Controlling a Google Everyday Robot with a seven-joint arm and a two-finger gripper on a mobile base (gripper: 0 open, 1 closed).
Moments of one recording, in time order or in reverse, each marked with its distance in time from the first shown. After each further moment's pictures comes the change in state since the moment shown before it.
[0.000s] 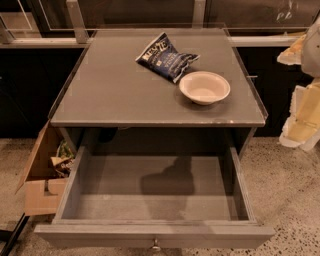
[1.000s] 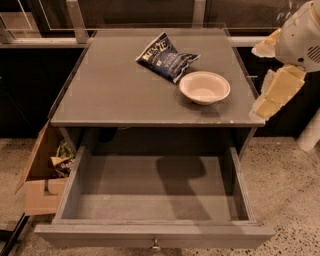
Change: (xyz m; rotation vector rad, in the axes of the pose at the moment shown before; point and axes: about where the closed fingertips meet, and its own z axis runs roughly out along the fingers) arm -0.035 -0.045 0.032 -0.030 -0.222 0.015
